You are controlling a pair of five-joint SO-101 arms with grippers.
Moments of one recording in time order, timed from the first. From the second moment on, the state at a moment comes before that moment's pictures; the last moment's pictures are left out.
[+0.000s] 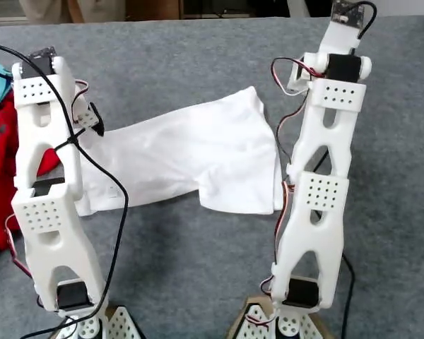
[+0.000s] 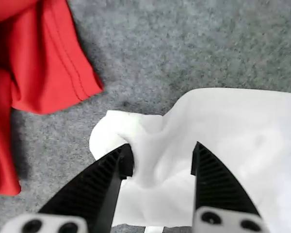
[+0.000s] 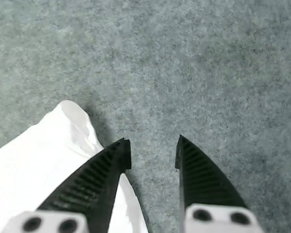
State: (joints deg) left arm -14.8 38.3 -44.6 100.2 7.2; right arm 5.9 60.2 -92.7 101.2 -17.6
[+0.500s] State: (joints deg) left arm -10.6 5.7 -22.5 100.2 -3.8; right arm 2.5 18.7 -43.3 101.2 20.4
